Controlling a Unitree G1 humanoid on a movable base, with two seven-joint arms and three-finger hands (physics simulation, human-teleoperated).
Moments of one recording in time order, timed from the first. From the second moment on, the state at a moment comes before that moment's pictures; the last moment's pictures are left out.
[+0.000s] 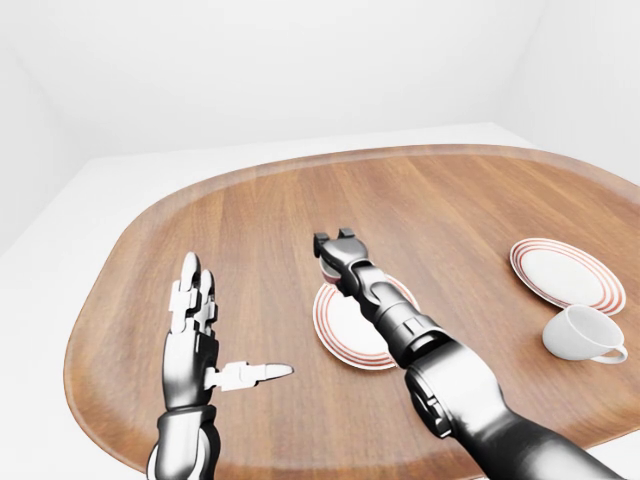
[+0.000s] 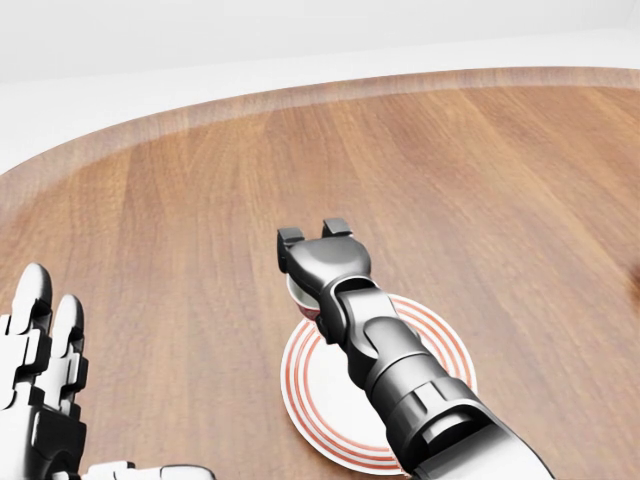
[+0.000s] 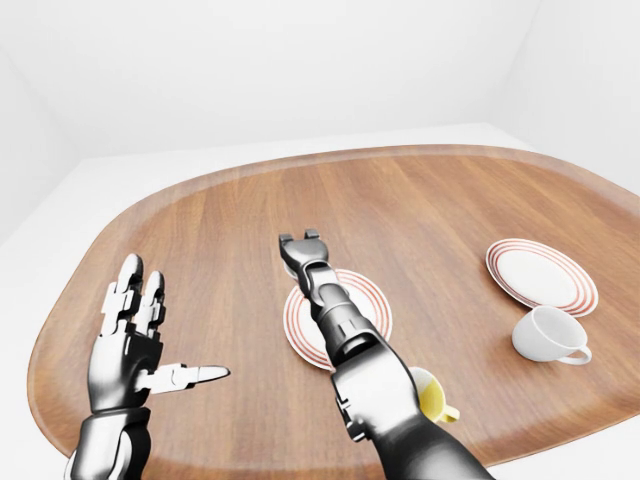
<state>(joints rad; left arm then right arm) 0.39 -0.01 0.00 -0.54 0.01 -0.09 0.00 -0.98 0.08 0.14 1.23 -1.22 0.04 -0.05</state>
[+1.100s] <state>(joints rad) 0.37 -0.02 0.02 -0.52 0.00 -0.09 -0.01 -0.84 0.04 0.07 1.40 -1.26 0.06 -0.18</state>
